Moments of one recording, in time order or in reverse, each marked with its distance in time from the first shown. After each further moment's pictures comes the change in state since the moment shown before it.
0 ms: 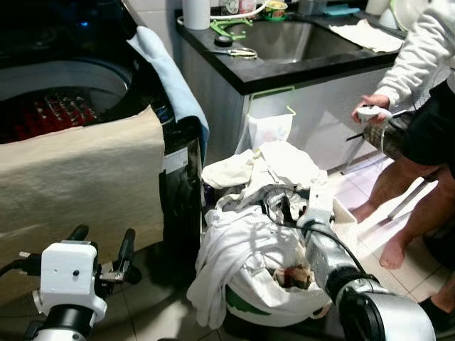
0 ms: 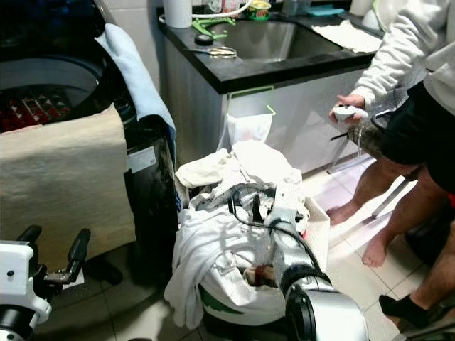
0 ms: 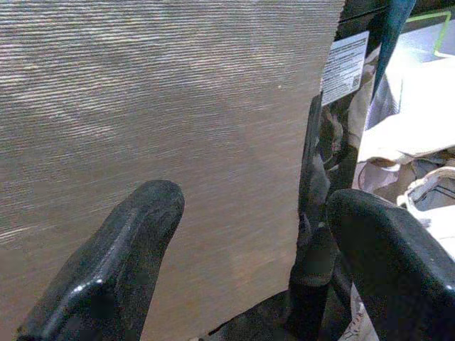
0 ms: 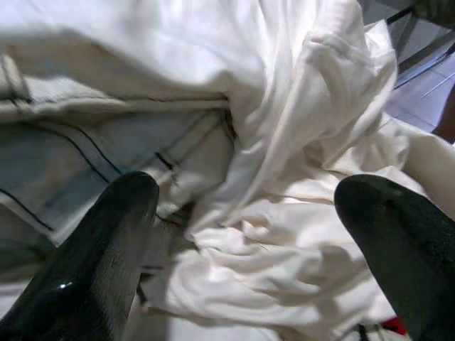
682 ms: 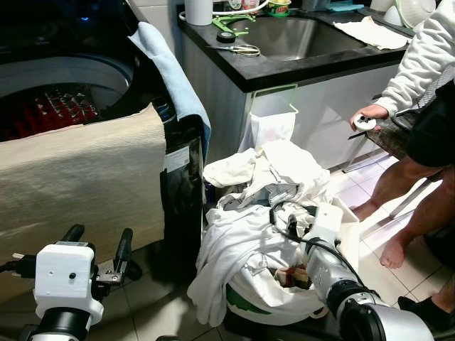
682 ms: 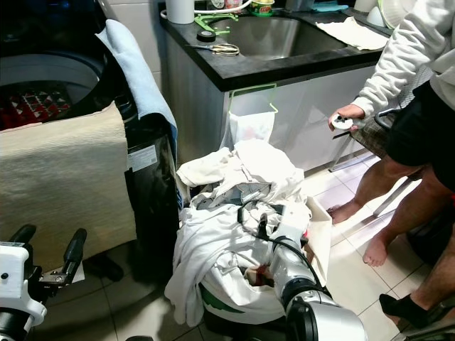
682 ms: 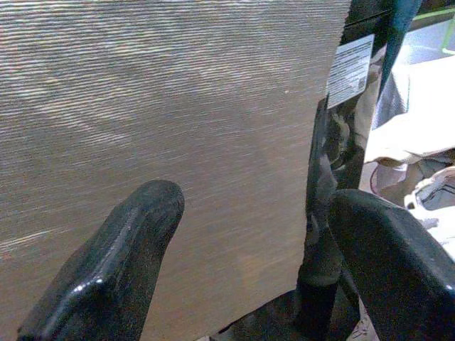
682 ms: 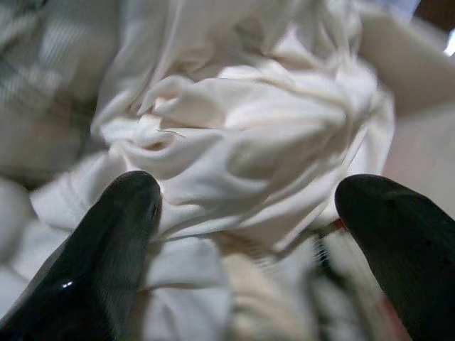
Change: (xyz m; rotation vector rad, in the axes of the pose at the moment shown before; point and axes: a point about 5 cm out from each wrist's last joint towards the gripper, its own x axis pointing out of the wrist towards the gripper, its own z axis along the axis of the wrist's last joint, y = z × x) left arm -0.007 0.001 0.007 0.023 -0.008 0.007; right arm -0.012 -0.020 -0.033 -0.096 0.125 -0.137
